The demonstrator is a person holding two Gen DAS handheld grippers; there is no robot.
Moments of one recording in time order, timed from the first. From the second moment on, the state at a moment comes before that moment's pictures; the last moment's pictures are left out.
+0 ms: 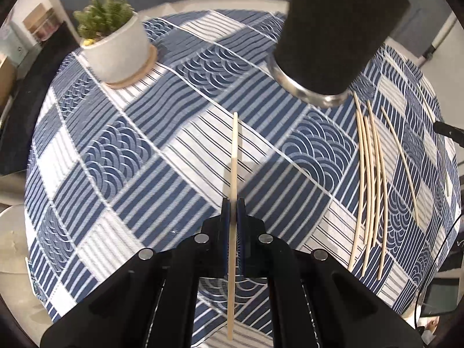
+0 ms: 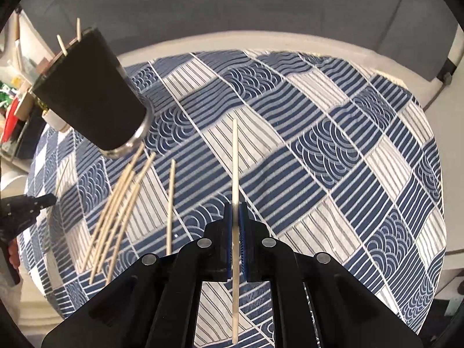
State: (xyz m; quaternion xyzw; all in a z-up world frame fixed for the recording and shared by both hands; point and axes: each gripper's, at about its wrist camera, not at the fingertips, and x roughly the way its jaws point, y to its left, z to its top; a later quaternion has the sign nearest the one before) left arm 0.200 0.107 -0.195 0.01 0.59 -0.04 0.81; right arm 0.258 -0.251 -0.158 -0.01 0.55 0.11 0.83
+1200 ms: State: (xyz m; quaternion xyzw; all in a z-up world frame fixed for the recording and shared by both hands) left arm 0.314 0.088 0.017 -0.08 0.32 -0.13 0.94; right arm 0.334 -0.155 0.021 0.08 0.30 0.24 0.92
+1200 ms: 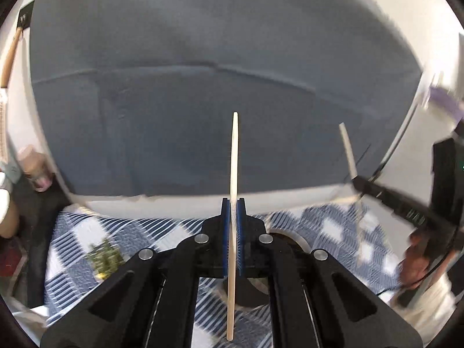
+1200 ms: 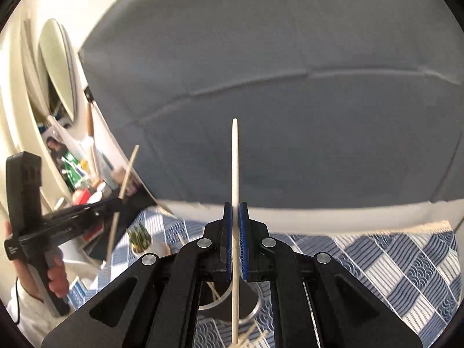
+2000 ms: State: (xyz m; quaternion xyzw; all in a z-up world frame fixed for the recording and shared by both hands) left arm 0.338 0.061 -0.016 -0.14 0.19 -0.22 0.95; right arm 0.360 -0.119 -0.016 0.13 0.24 0.28 0.92
